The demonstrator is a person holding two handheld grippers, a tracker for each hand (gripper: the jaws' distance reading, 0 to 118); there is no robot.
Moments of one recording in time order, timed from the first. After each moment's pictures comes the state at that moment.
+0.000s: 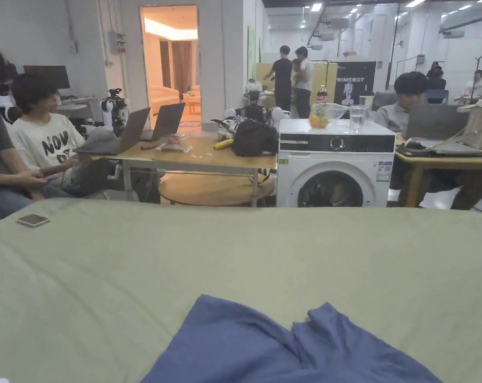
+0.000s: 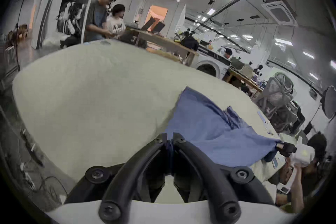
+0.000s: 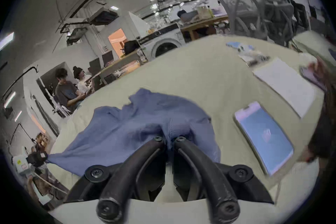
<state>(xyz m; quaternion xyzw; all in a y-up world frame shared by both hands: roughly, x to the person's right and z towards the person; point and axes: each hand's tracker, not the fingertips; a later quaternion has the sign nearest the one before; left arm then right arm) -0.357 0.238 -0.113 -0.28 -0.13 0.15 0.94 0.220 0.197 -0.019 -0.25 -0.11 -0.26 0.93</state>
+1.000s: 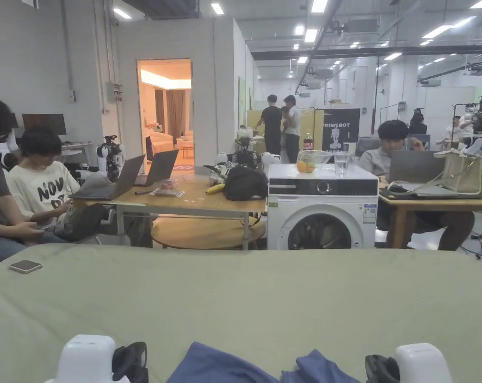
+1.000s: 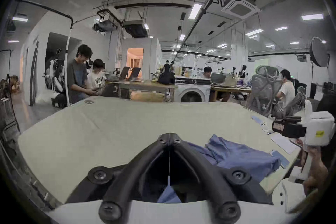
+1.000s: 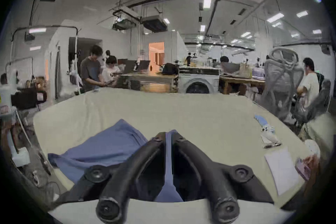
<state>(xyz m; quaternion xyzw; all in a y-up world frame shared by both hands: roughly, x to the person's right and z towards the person) -0.237 0.324 -0.105 -0.09 -0.17 0.01 0.98 0.124 0.299 -0.067 -0.13 -0.04 0.02 0.99</state>
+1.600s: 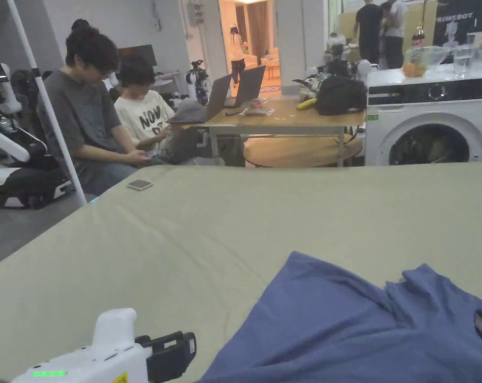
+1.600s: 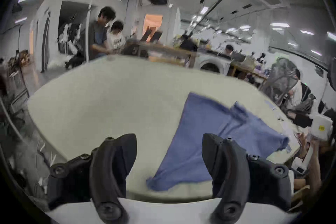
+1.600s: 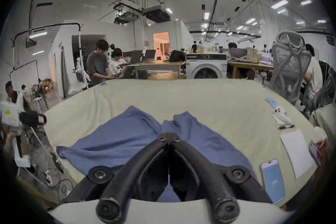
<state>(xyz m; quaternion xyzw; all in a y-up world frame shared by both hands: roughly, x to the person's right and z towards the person) -0.365 0.240 -0.097 -0.31 -0.10 0.09 0.94 0.123 0.256 -0.060 -0.19 0.02 -0.05 0.98</state>
